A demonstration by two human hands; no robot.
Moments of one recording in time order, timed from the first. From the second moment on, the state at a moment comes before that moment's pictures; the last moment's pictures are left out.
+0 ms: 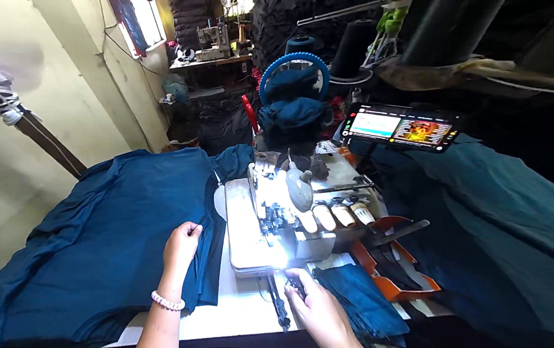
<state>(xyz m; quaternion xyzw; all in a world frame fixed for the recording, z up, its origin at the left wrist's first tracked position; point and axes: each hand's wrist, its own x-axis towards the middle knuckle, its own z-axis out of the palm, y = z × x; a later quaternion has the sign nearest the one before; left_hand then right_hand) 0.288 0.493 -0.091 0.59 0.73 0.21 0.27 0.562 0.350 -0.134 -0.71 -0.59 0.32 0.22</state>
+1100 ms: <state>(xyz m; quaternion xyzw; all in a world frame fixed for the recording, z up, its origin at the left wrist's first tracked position) 0.231 0.313 -0.005 0.79 0.50 0.28 0.20 0.394 0.378 -0.085 -0.39 -0.46 0.54 0.59</state>
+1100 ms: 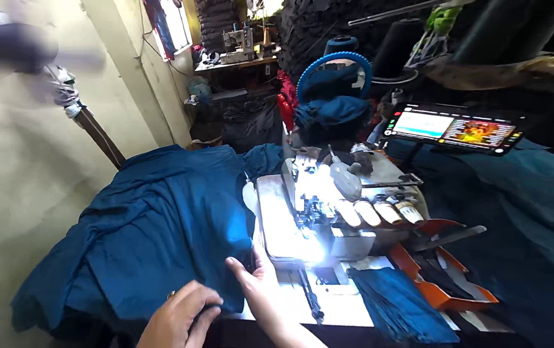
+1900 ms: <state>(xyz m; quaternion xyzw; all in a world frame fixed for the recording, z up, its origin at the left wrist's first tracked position) 0.250 0.387 -0.030 0.83 0.42 0.37 0.01 0.429 0.379 -0.078 -0.35 -0.71 0.32 0.52</state>
